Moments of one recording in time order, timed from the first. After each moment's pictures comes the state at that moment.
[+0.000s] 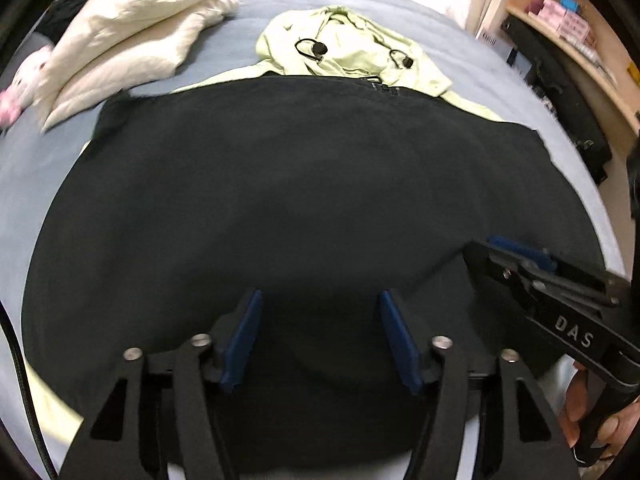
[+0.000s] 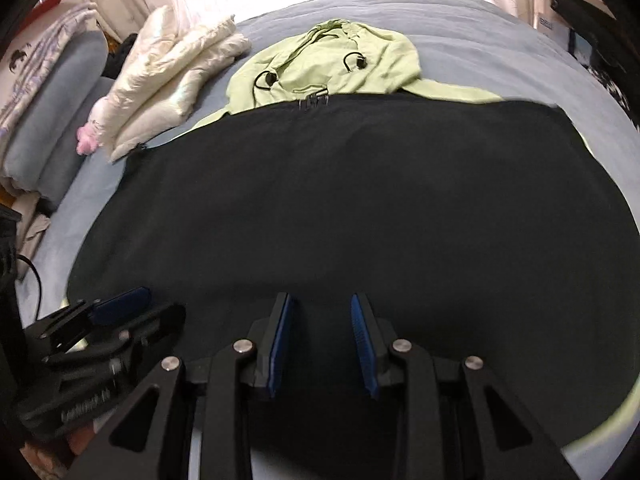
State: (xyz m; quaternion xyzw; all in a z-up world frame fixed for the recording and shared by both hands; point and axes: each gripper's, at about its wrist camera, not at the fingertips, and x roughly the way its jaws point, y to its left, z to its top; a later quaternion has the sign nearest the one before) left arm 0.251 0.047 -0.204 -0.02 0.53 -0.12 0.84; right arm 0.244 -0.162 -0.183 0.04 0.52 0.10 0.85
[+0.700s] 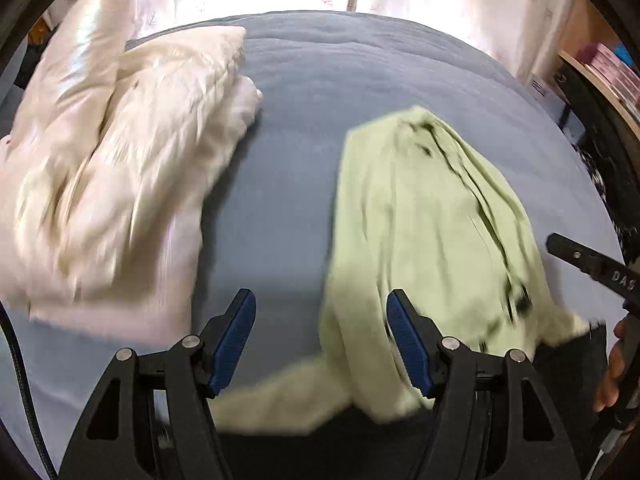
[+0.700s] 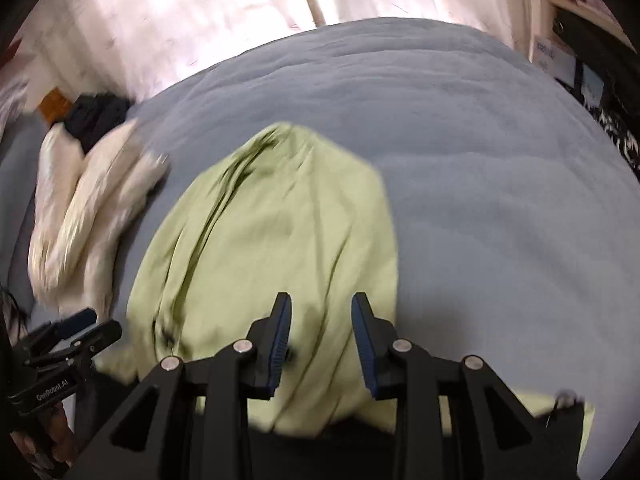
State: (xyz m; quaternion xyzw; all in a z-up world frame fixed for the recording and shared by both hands) left arm 0.524 0.073 -0.157 -0.02 0.50 -0.07 0.86; right arm 0.510 -0.230 -0.134 0.10 0.49 0.05 0.87
